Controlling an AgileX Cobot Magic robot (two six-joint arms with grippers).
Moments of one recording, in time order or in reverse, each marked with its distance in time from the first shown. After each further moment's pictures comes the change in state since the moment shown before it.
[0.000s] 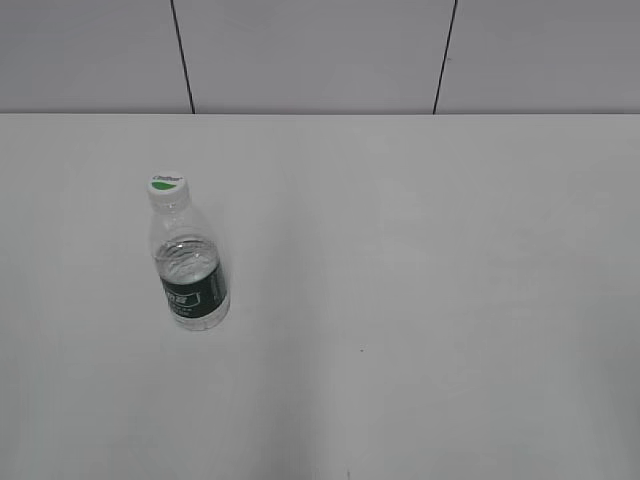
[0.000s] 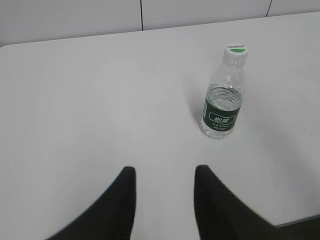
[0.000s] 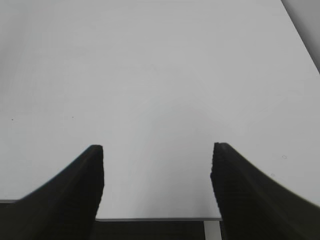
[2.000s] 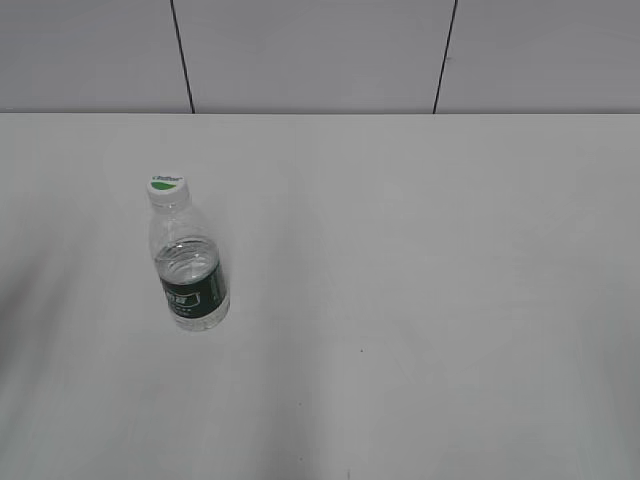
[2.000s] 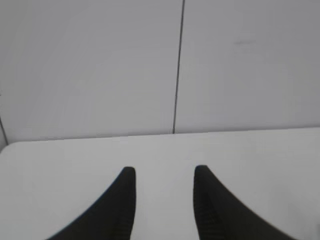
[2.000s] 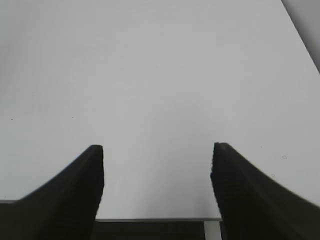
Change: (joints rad) left arm -0.138 0.792 0.211 -0.023 -1.327 0.007; right arm 0.000 0.000 0.000 0.000 0.000 0.000
